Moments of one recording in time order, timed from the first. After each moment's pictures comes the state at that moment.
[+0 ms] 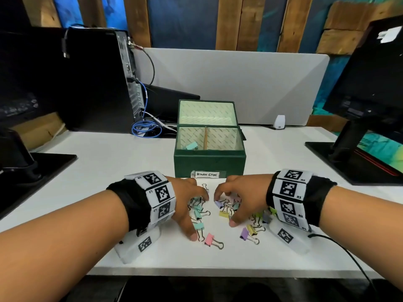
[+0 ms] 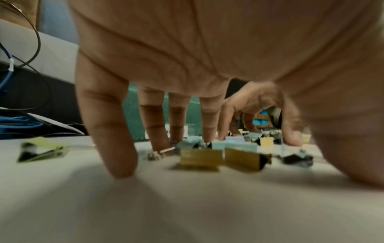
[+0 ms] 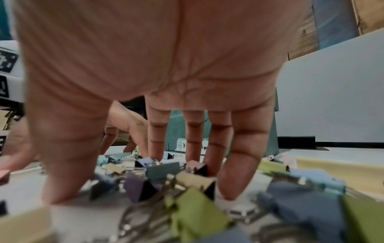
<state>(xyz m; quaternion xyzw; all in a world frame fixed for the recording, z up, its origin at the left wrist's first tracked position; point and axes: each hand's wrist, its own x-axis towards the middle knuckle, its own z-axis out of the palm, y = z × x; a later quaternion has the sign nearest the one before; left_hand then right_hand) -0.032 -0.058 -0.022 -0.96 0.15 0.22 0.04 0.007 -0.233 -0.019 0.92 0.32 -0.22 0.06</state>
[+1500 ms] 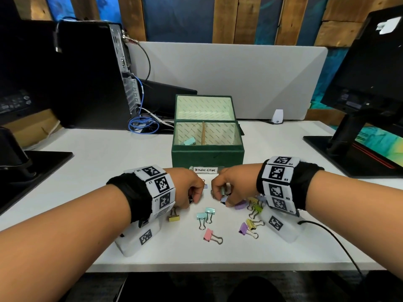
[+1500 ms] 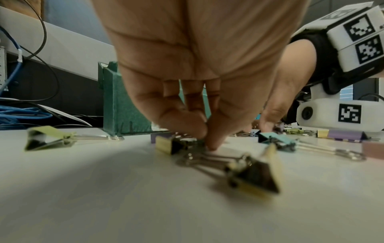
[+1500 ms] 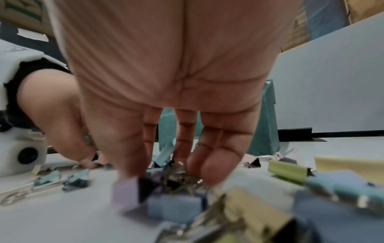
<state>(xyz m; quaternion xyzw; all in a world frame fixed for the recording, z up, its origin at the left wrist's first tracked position) -0.012 -0.052 -0.036 -0.97 0.17 0.15 -0.02 0.016 -0.221 -0.017 0.91 0.35 -0.21 0.03</state>
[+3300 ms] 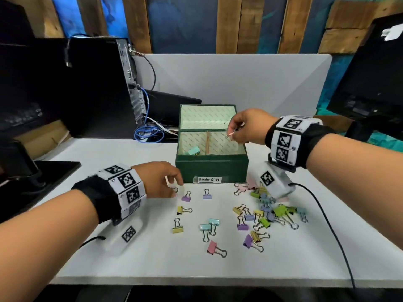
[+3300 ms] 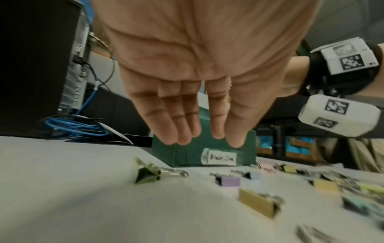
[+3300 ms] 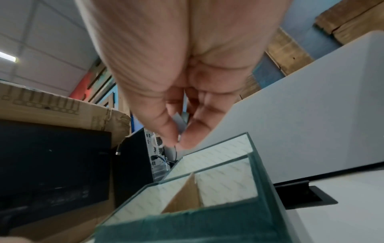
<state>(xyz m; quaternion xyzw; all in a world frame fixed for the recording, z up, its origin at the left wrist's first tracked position) -0.014 0.000 -0.014 -0.99 0.09 0.08 -0.11 0.071 -0.228 0.055 0.94 0.23 0.04 -0.24</state>
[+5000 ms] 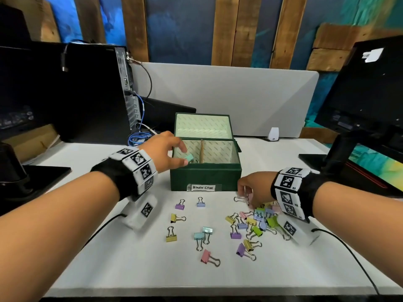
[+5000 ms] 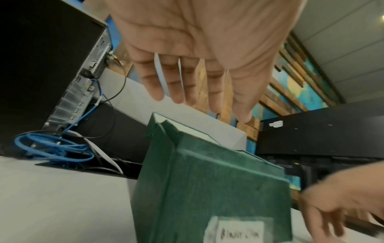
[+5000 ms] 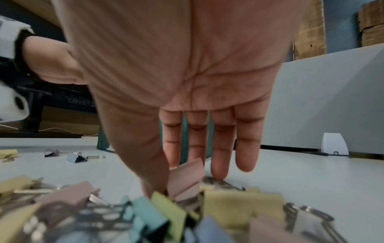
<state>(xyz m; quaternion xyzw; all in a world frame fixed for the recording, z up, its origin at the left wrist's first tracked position) 0.024 -0.010 0.015 -0.98 0.08 -0.11 -0.17 0.054 -0.261 -0.014 0.96 0.20 -0.18 0.07</state>
